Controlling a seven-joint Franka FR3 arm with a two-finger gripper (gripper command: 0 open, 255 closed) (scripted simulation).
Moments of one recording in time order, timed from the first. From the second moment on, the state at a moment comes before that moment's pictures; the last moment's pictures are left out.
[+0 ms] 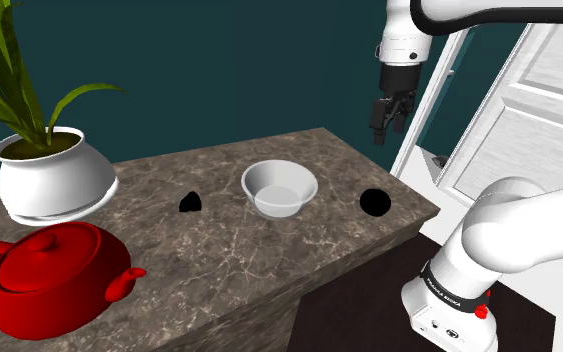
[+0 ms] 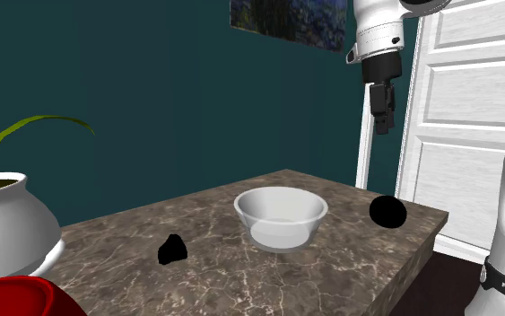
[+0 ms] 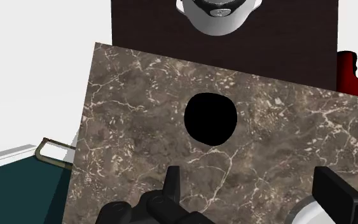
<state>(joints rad) 0.00 -0.79 0.04 -2.45 -0.03 1.49 0.03</state>
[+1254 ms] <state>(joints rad) 0.10 -0.18 0.27 -2.12 0.02 1.72 0.21</state>
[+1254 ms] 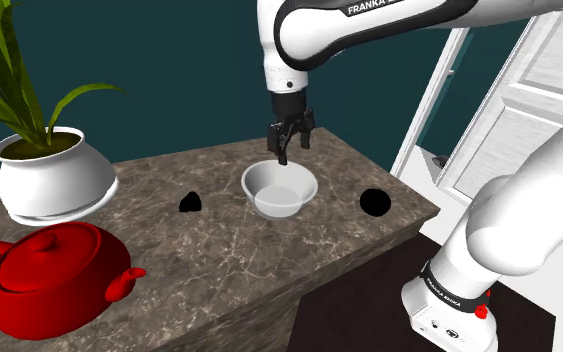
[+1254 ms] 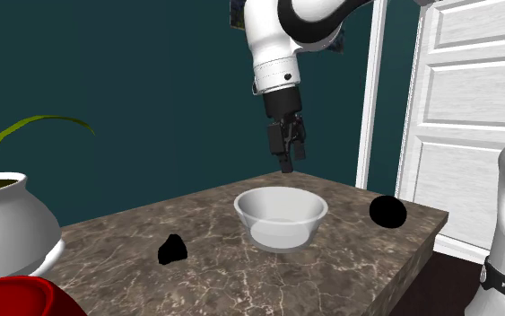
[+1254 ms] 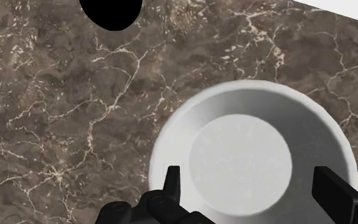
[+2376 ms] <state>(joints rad) 0.29 0.51 0.36 -1.43 -0.17 1.64 0.38</state>
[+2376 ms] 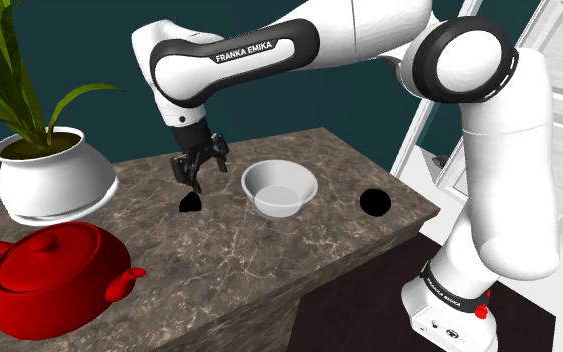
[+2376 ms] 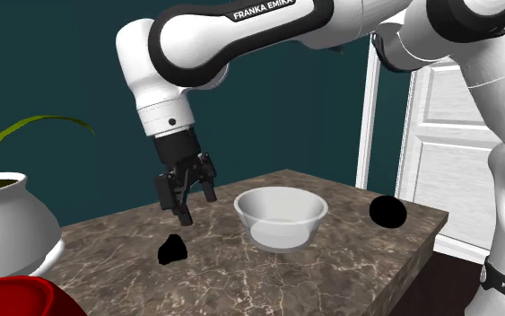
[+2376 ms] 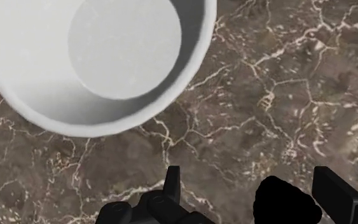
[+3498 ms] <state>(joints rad) 0.38 0.76 0.35 -1.20 -0.23 1.62 0.39</state>
